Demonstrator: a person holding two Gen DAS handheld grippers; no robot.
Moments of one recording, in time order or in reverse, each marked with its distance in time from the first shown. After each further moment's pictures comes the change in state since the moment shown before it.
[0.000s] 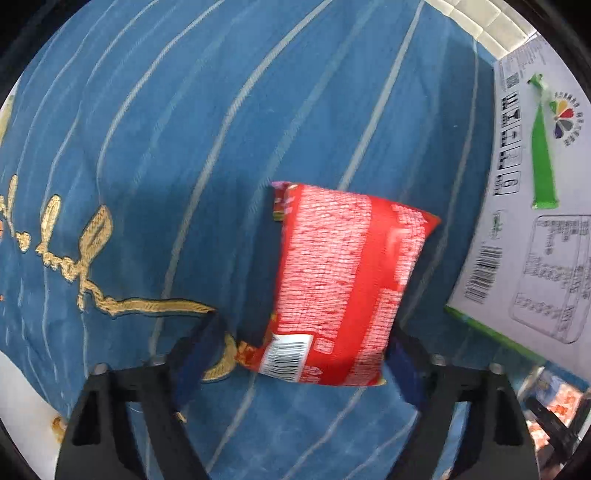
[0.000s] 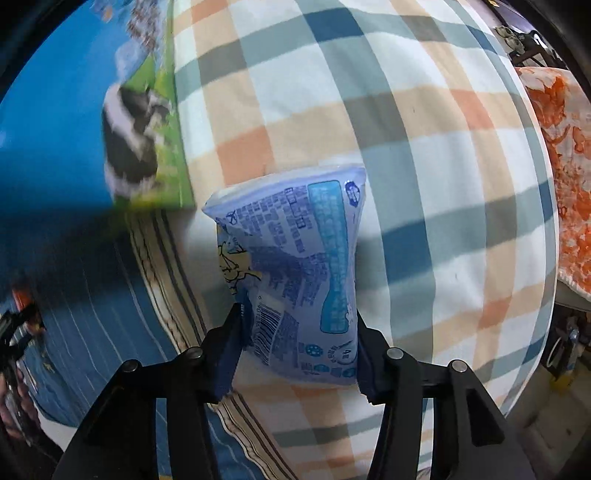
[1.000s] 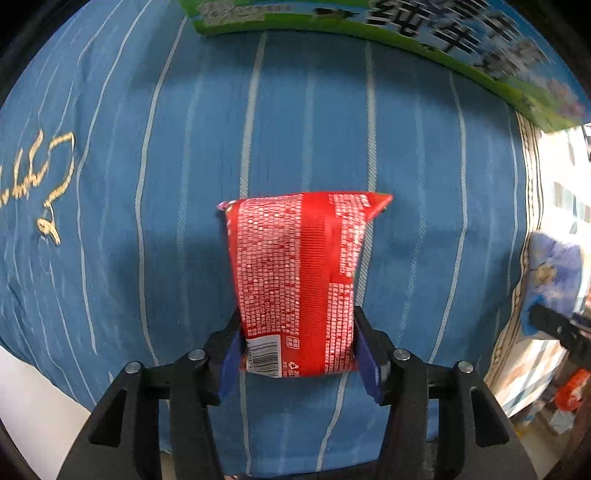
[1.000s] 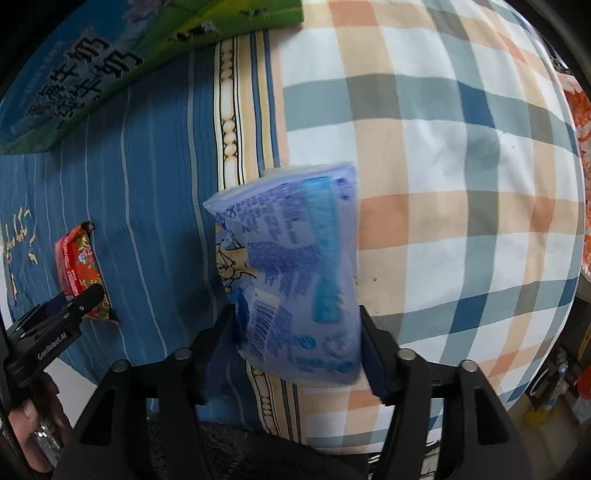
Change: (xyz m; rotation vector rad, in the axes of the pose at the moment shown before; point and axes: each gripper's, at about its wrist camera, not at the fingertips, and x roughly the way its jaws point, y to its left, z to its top) left arm 0.023 -0.112 -0.213 0.340 0.082 0.080; right arm 0.011 0.031 -0.116 -0.188 0.068 0.030
